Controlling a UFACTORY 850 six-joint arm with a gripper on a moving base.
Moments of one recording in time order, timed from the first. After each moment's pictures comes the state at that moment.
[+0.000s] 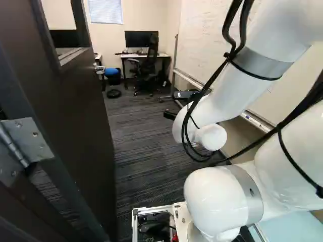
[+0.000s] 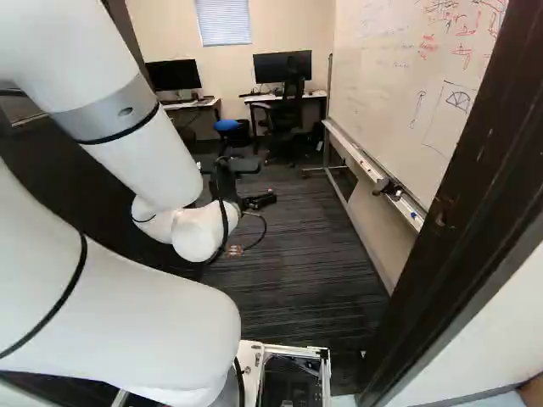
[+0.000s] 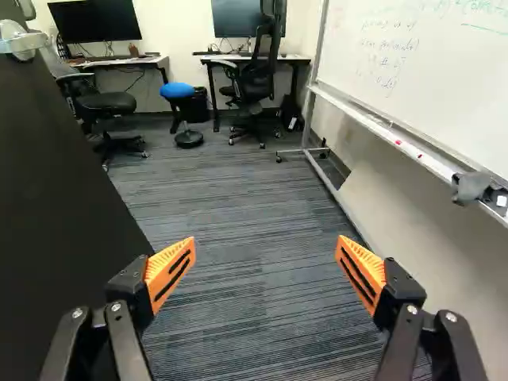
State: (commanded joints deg) arm 0.0 16.0 -5.0 0.0 50.0 0.0
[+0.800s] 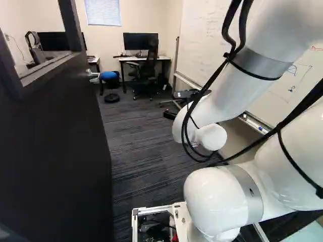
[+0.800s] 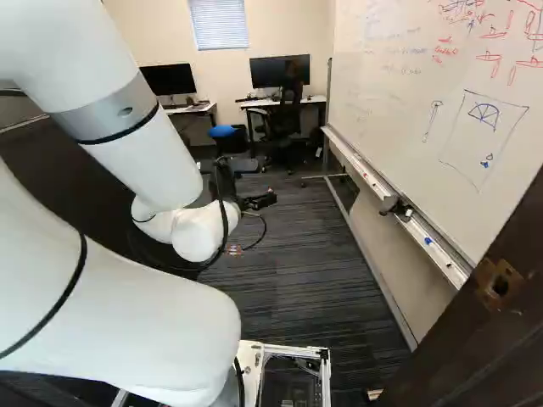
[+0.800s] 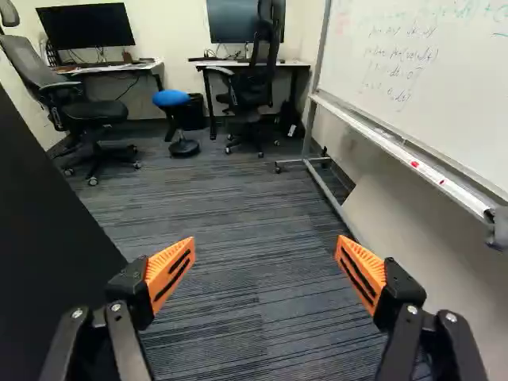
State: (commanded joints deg) arm 0.0 16.0 -5.0 0.0 50.0 0.0
